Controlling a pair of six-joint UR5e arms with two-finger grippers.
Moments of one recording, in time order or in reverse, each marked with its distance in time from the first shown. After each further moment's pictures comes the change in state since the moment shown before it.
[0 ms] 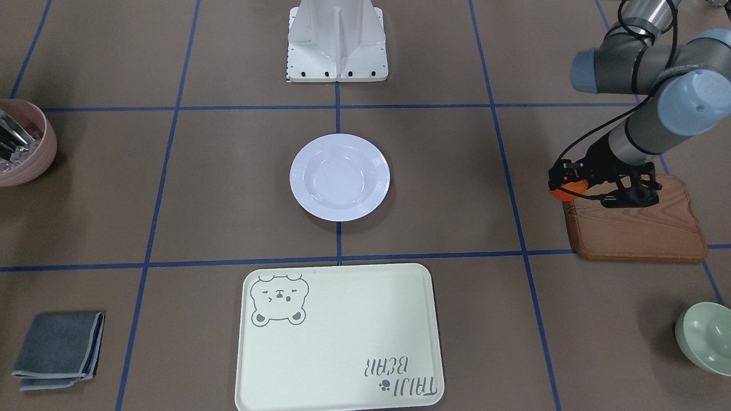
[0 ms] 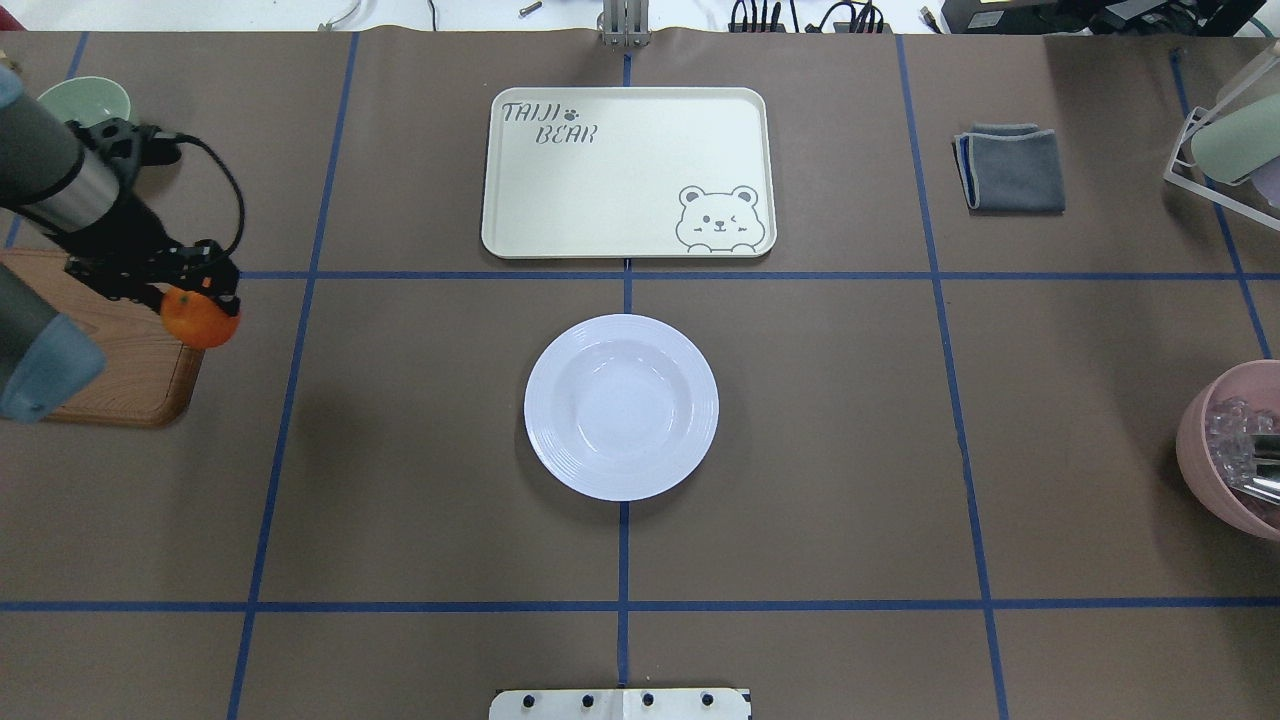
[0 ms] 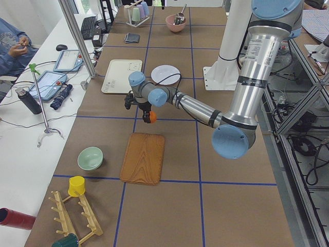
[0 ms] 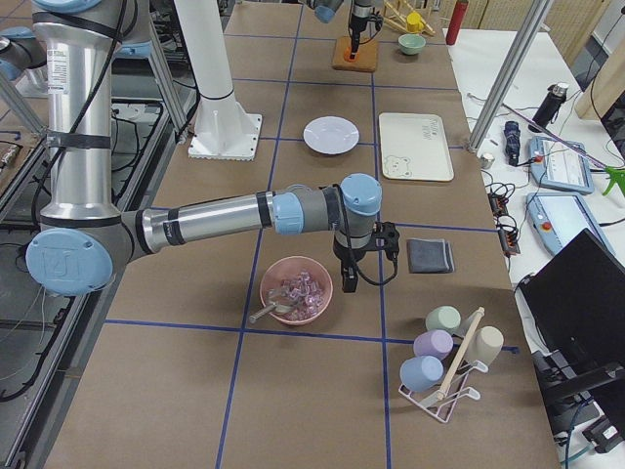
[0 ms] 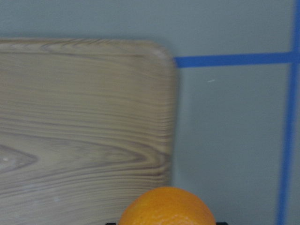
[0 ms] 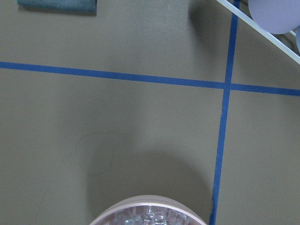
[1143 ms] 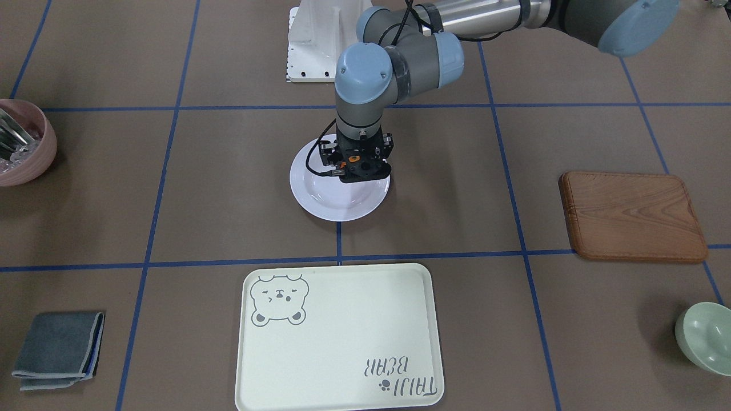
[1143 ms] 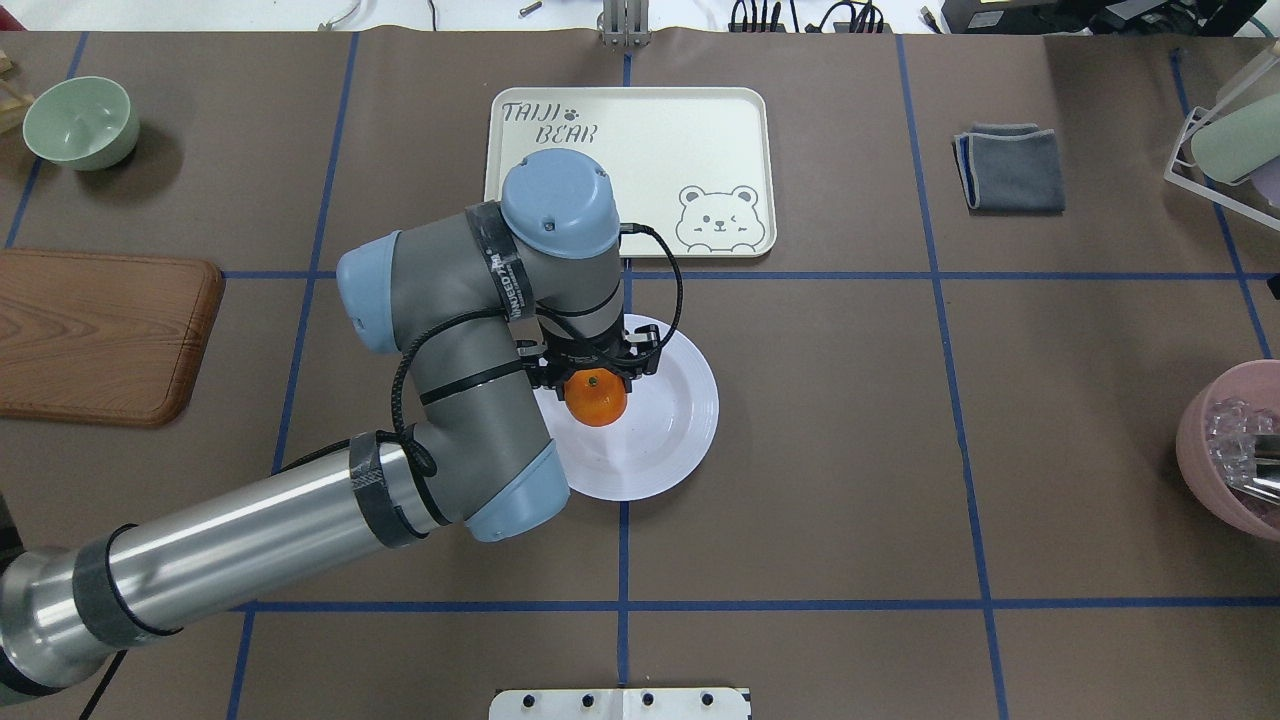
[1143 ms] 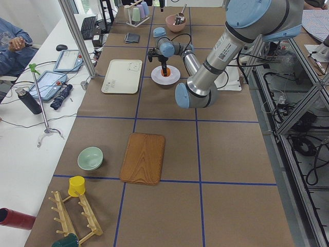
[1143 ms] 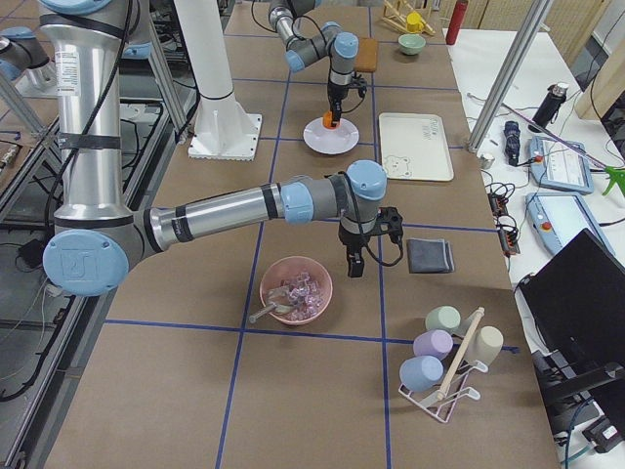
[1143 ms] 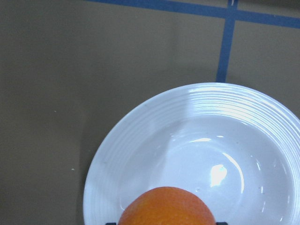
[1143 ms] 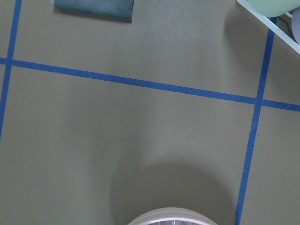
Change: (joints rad) left arm 0.434 -0.600 0.289 0.098 0.276 -0.488; right arm -0.047 0.028 0.019 0.000 0.001 0.007
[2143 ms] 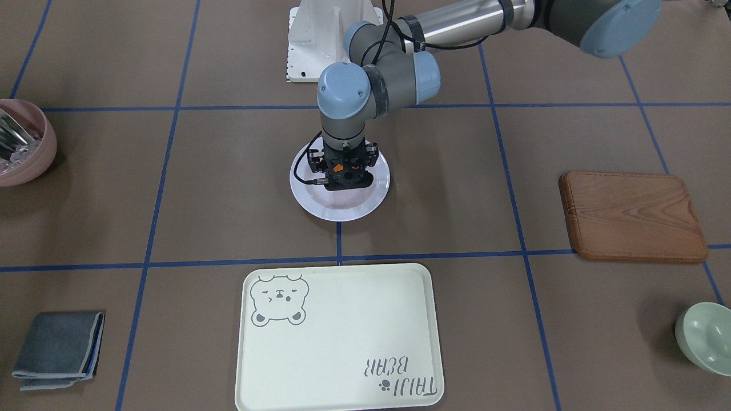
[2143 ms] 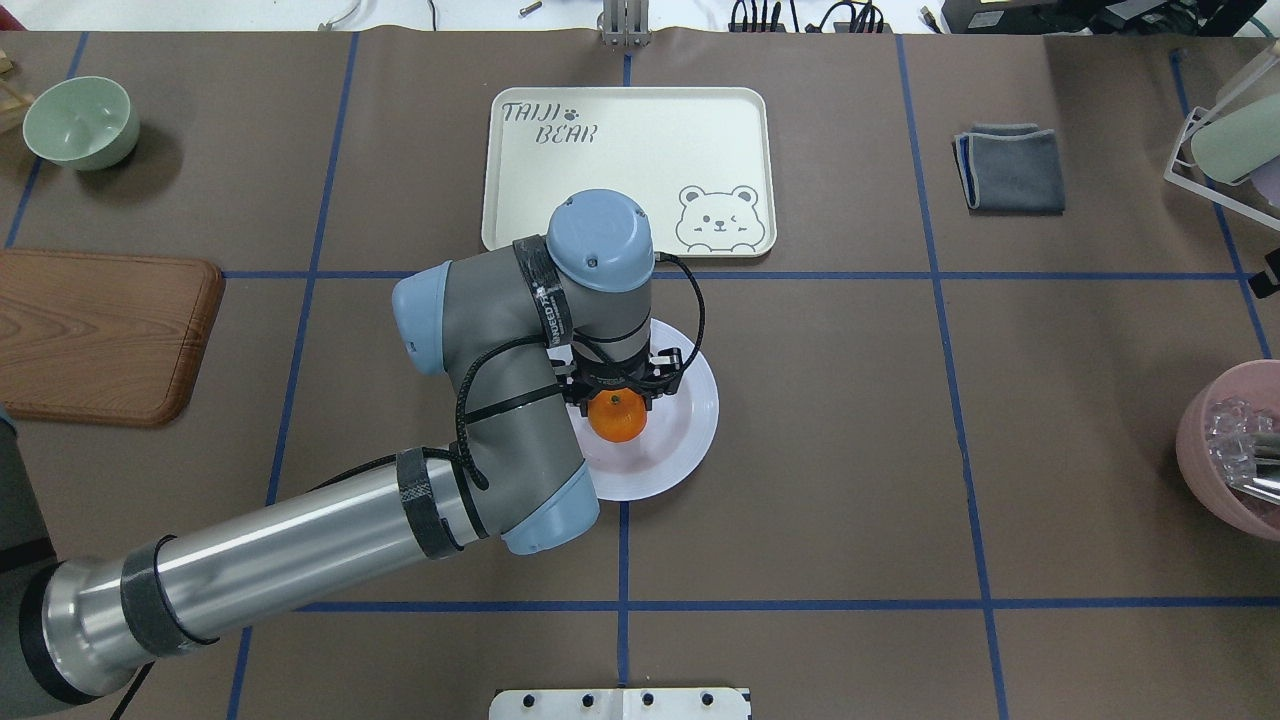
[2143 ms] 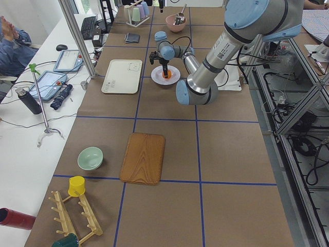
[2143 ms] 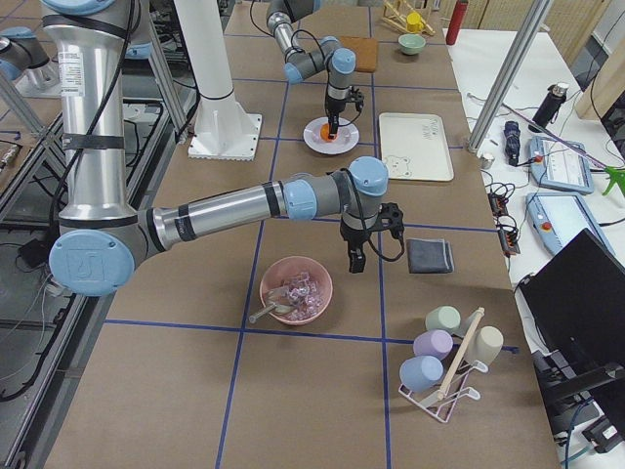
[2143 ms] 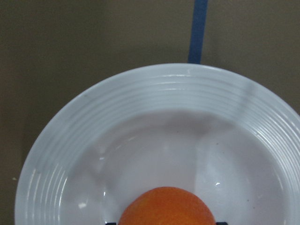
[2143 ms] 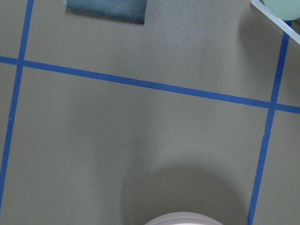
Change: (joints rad) left arm 0.036 -0.025 0.099 -0.081 0.022 -0.002; right arm -0.029 0.019 0.000 0.000 0.015 0.018
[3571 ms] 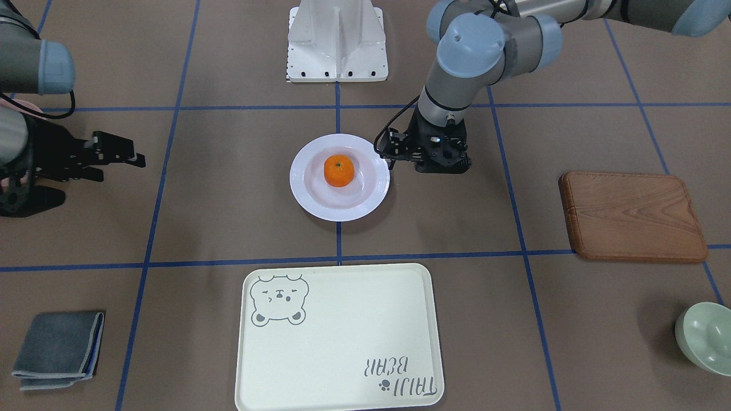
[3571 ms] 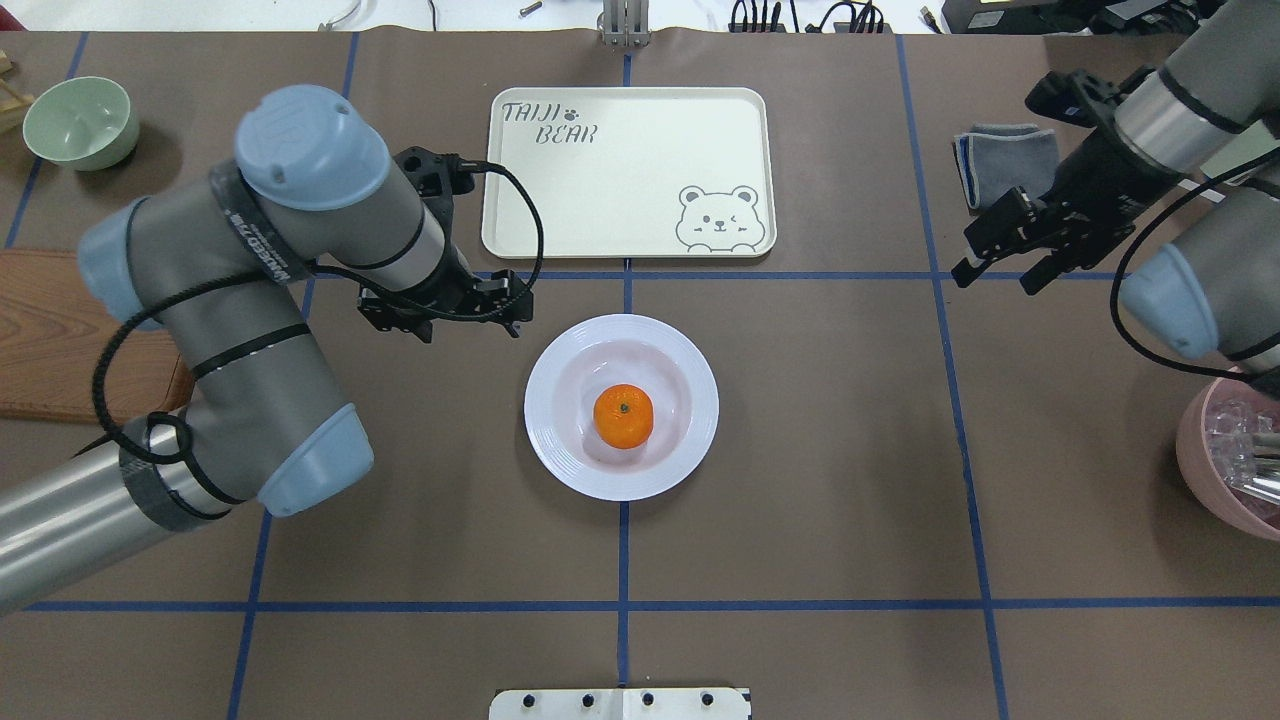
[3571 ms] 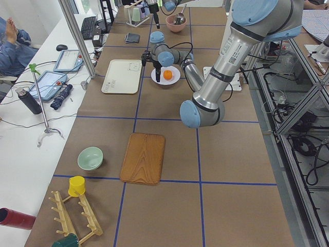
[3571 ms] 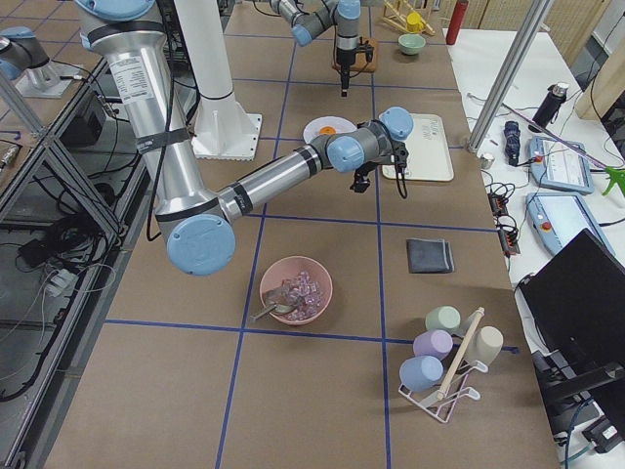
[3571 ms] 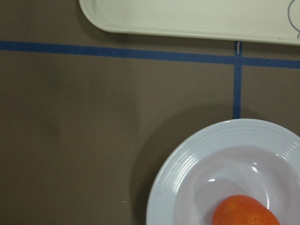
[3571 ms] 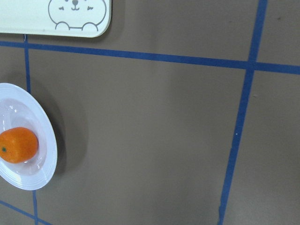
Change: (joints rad) left arm -0.191 0.326 -0.424 0.000 -0.044 0.158; right arm -0.284 0.314 -0.129 0.108 0.295 0.400
